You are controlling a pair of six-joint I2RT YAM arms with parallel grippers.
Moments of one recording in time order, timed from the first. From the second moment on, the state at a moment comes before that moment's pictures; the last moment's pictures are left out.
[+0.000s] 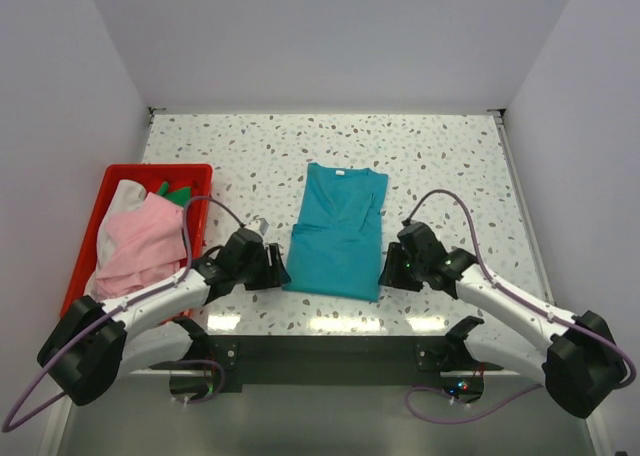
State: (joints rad) left arm -0.64 1.10 0.42 -0.21 0.06 -0.76; right arm 0.61 1.04 0.55 -0.54 0.00 0.74
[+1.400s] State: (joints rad) left arm -0.78 1.17 0.36 -0.08 0.09 -0.84; right arm 0.73 0.99 0.38 -0.39 -0.01 1.04
